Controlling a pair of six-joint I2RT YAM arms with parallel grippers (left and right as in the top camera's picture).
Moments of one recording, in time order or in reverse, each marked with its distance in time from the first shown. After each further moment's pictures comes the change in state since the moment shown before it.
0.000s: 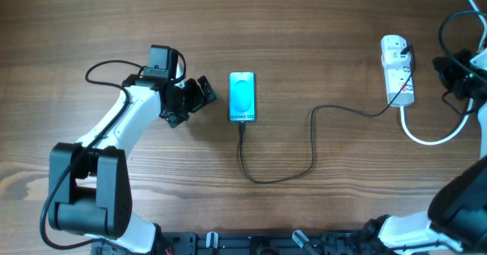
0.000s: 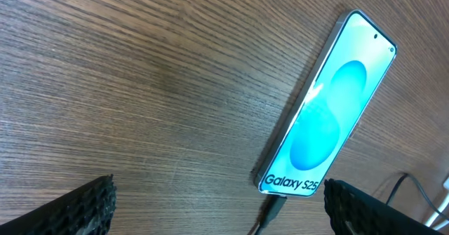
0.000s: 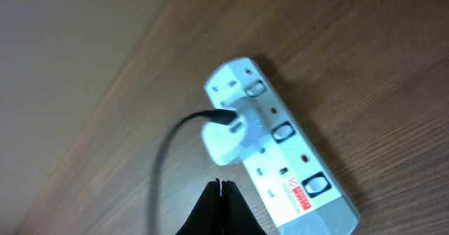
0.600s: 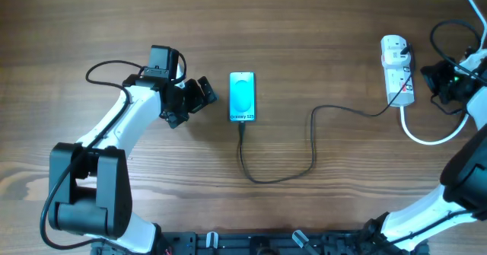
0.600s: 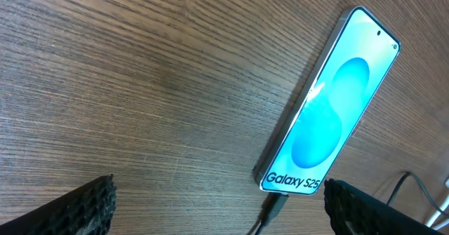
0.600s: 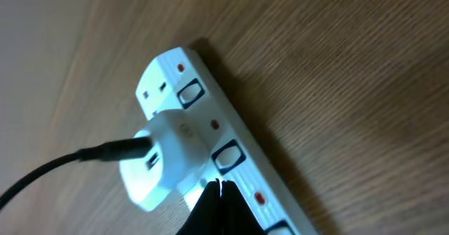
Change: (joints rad) left arm -0.001 0.000 0.000 -0.007 0.000 0.003; right arm 0.000 0.245 0.000 0.154 -0.003 0.045
